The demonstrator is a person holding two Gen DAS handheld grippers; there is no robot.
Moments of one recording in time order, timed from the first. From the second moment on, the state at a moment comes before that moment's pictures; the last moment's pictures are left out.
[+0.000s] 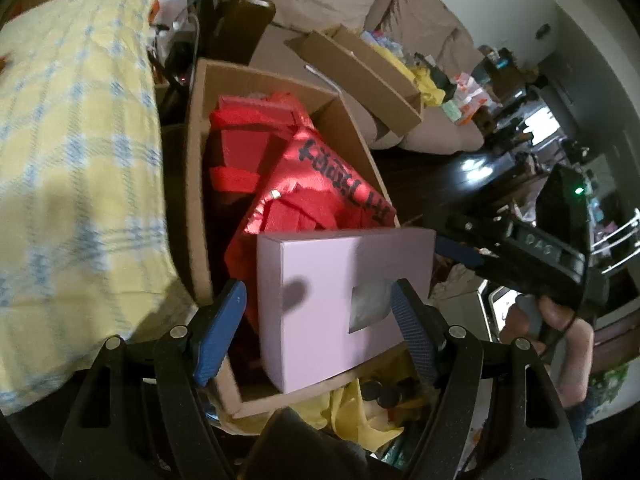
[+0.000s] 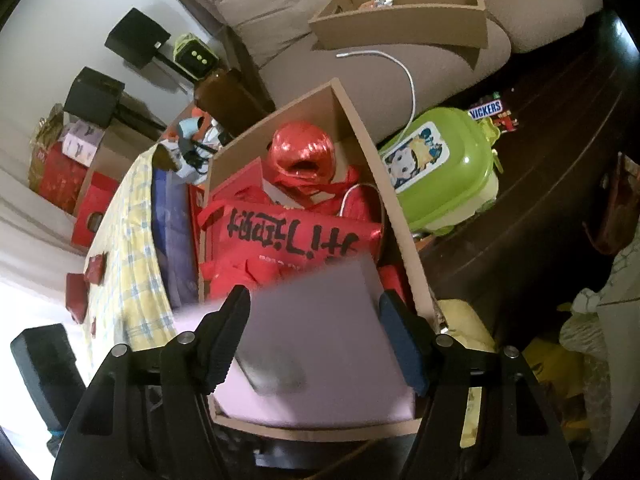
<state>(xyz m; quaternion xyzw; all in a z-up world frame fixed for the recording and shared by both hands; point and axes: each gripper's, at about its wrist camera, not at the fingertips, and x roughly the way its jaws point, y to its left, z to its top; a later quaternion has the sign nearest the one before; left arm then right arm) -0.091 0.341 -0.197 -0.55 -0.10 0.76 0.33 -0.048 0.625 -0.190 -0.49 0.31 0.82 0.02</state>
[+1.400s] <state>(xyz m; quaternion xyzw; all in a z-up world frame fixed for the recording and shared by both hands) -0.164 0.068 -0.187 -0.46 0.01 0.88 0.05 -0.048 0.576 -0.141 -0.46 0.27 0.85 0.00</state>
